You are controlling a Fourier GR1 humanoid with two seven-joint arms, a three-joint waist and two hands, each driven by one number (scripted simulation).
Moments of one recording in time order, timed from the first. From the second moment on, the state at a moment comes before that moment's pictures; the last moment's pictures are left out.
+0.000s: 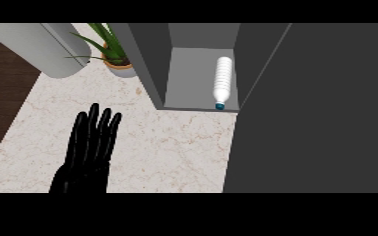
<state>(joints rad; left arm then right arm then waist) 0.17 0.27 -0.50 -2.02 0.41 0.34 -0.33 0.64 -0.23 0.34 -2.24 -0.10 0.41 -0.12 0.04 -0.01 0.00</state>
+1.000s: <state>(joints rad) 0.69 0.48 -0.20 -2.30 0.64 0.05 -0.50 0.49 -0.16 0.61 -2.33 0.16 0.41 0.18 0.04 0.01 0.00</state>
